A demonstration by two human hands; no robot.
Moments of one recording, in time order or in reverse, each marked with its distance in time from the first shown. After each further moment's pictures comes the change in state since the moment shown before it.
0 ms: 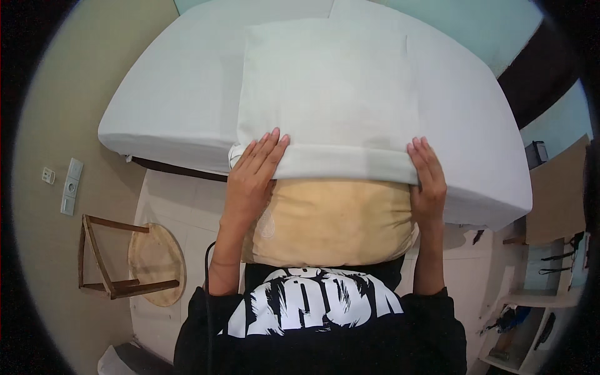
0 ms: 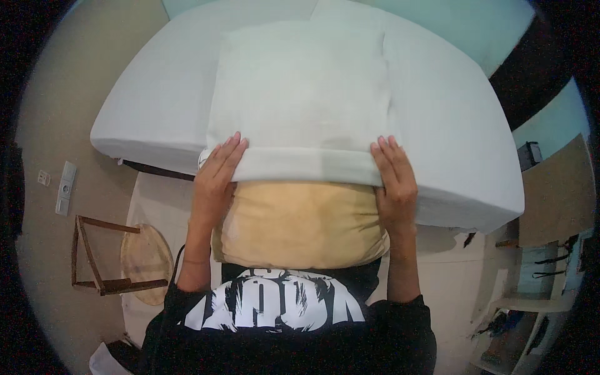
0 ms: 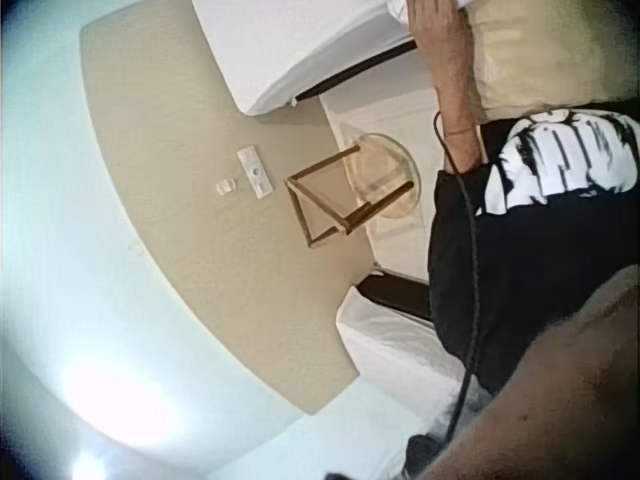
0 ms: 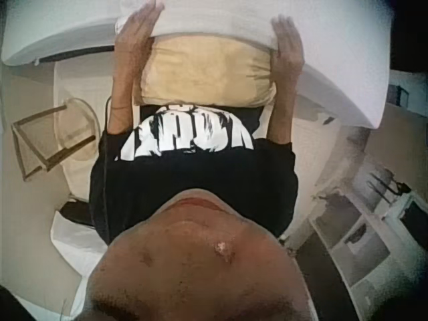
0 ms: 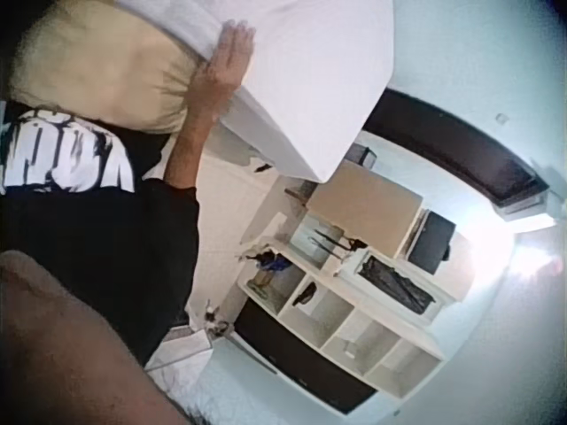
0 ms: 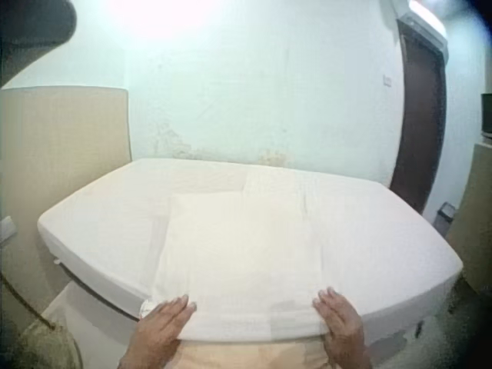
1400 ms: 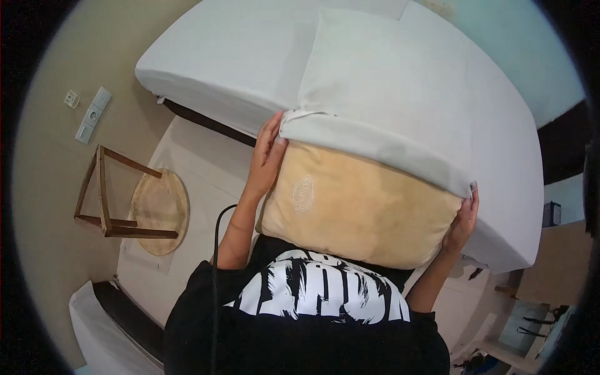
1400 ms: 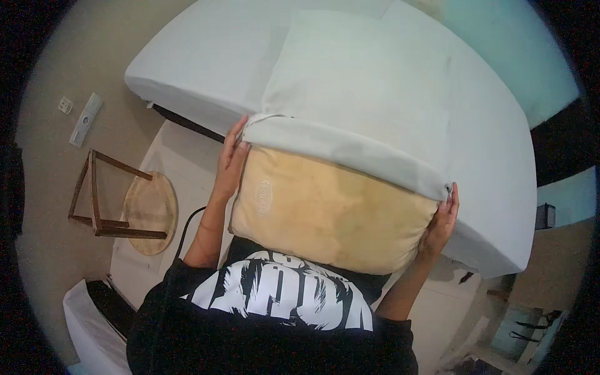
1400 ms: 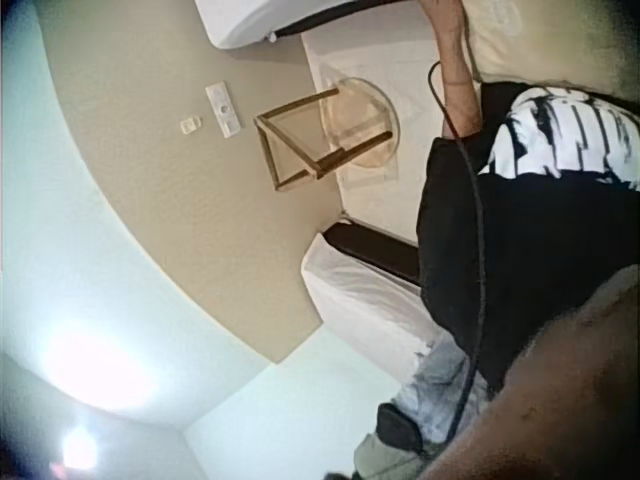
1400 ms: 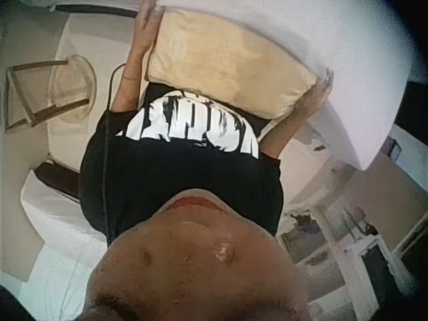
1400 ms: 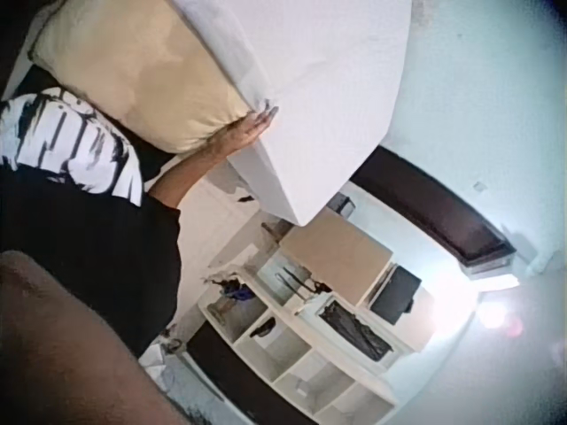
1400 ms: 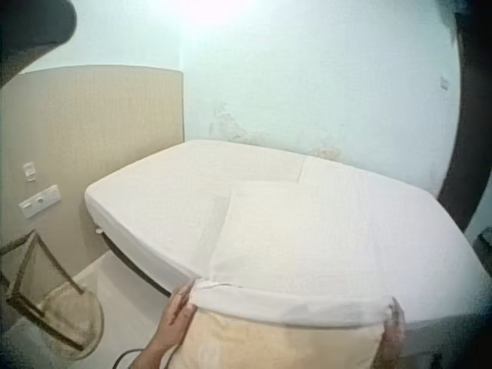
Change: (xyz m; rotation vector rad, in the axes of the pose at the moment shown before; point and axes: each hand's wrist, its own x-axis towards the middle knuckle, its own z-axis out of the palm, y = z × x) left_hand -0.070 -0.058 0.032 -0.743 0.323 -0.435; right_hand -0.061 0.052 0.037 1.008 0.326 0.747
